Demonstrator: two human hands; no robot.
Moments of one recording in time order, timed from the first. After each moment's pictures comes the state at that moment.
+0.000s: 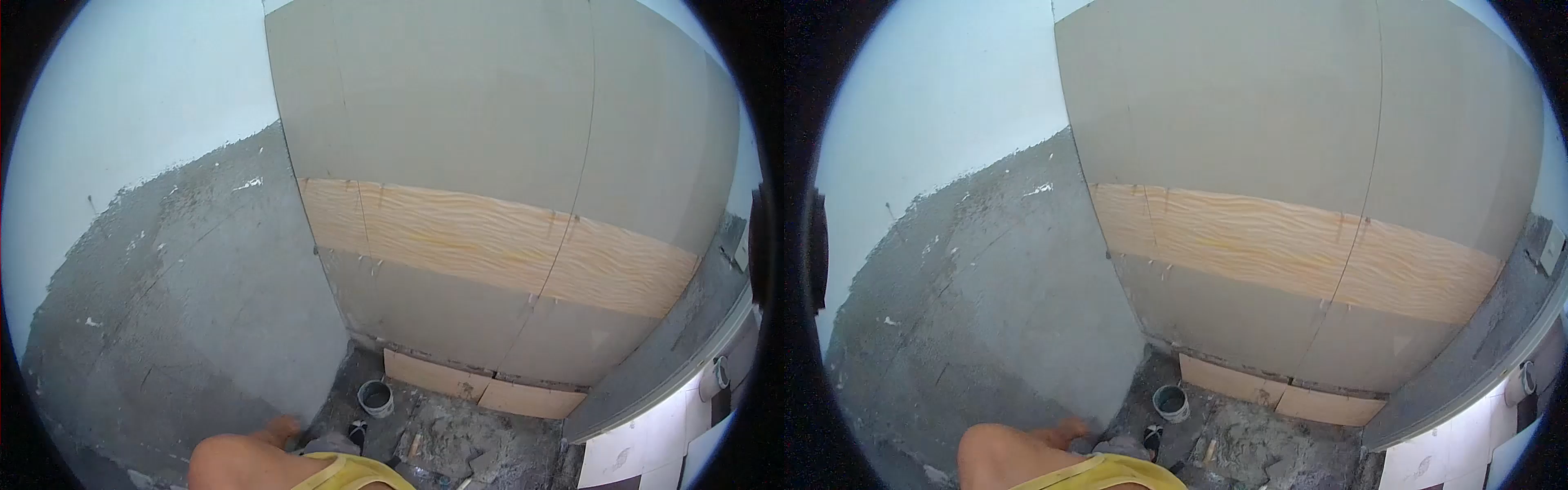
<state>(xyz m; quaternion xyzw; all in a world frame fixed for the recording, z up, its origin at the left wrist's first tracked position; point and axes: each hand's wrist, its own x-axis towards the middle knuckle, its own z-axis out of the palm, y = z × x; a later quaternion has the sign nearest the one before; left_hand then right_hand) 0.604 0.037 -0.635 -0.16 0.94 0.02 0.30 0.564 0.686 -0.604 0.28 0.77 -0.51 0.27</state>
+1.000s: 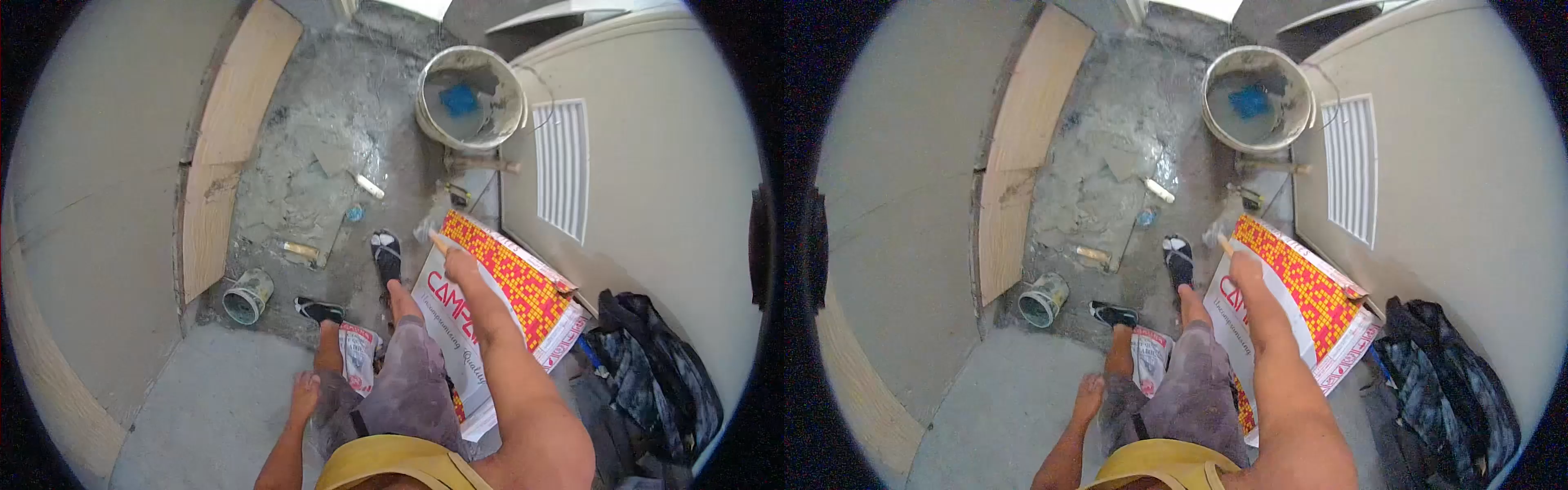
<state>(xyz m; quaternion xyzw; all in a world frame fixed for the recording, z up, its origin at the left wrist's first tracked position) 0.505 0.246 -0.690 0.13 0.81 0.00 0.58 0.744 0.707 -0.907 0.39 0.72 -0.32 0.48</state>
